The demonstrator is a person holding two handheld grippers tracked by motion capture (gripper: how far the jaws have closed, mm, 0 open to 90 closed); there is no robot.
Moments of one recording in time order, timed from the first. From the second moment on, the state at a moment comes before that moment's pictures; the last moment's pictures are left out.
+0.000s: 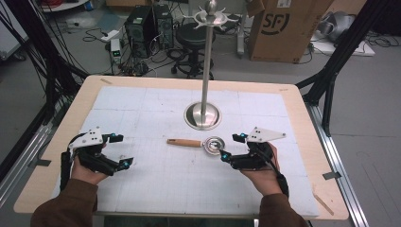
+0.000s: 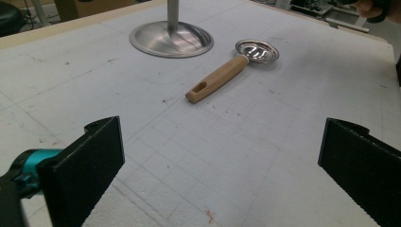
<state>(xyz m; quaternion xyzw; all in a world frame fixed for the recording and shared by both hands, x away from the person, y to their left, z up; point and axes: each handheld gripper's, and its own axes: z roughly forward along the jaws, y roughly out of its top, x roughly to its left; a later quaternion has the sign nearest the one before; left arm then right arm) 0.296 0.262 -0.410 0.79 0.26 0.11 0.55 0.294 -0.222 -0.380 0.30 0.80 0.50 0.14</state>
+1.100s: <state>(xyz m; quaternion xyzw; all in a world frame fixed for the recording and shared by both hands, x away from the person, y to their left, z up) 0.289 0.263 -0.406 0.79 0.26 0.13 0.54 0.372 -0.147 -0.378 0.26 0.89 0.35 0.11</state>
